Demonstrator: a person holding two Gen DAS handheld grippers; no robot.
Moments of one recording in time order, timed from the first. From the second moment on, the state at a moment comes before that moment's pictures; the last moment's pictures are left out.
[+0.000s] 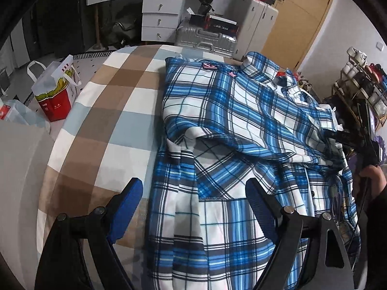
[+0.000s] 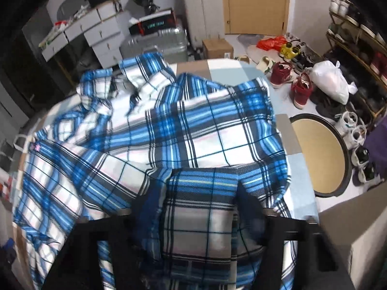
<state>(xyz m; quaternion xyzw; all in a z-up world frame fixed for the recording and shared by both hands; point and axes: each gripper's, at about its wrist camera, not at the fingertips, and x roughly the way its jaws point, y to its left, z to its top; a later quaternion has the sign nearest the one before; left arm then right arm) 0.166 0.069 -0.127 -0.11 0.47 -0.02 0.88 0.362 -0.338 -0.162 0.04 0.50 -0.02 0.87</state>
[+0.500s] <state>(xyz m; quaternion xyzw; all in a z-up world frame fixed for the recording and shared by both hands) 0.169 0.057 -0.136 -0.07 0.48 -0.02 0.88 0.392 -0.343 -0.125 -0.01 0.43 -0.08 0.90</state>
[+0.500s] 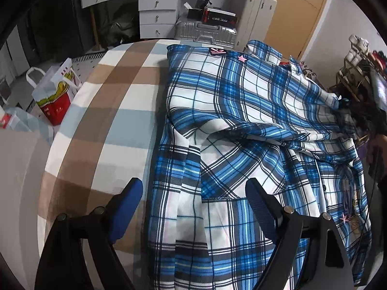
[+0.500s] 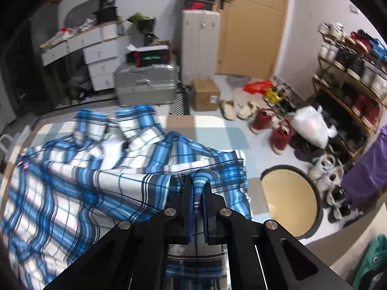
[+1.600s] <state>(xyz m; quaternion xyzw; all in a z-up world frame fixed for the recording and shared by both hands) 0.240 0.112 -0.165 -0.27 0.47 -0.17 0.82 0.444 -0.060 -0.119 -0.02 0.47 0.24 0.85</state>
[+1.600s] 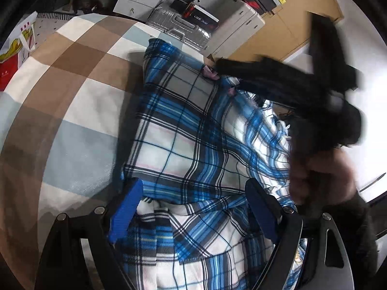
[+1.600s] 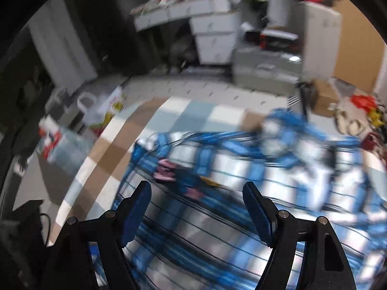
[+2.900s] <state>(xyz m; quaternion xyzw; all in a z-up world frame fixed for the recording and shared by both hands) 0.091 0.078 -0.087 -0.10 0.44 -0.11 0.88 0.200 -0.209 -0.153 0.08 0.35 0.12 0.92</state>
